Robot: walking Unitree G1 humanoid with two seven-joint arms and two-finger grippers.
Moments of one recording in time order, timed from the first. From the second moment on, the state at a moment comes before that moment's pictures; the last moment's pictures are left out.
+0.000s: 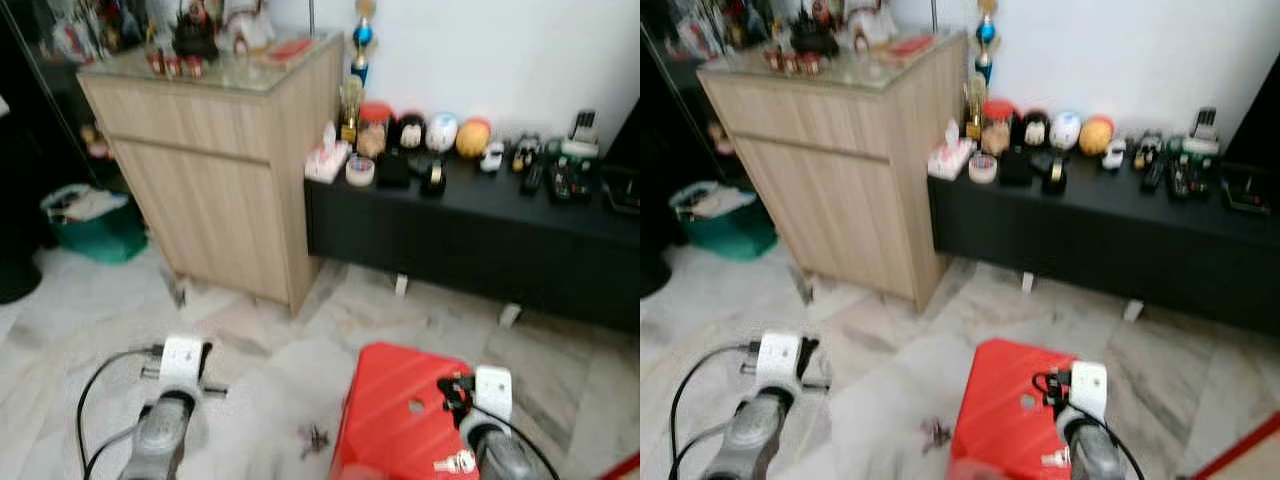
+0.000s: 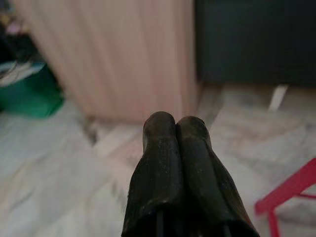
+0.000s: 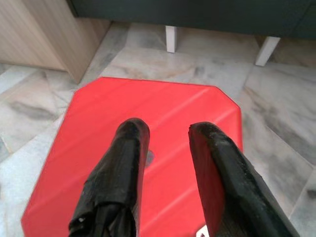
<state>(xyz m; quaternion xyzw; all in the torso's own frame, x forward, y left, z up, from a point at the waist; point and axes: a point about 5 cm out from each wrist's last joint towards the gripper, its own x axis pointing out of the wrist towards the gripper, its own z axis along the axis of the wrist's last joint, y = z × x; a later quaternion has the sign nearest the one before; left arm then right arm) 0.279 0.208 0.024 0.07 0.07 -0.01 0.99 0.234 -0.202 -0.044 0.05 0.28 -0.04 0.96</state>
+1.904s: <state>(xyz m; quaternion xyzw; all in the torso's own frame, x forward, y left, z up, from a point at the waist) 0.271 0.184 0.030 0.00 0.06 -0.04 1.00 0.277 -0.204 -0.002 0.01 0.16 -0.03 0.99</state>
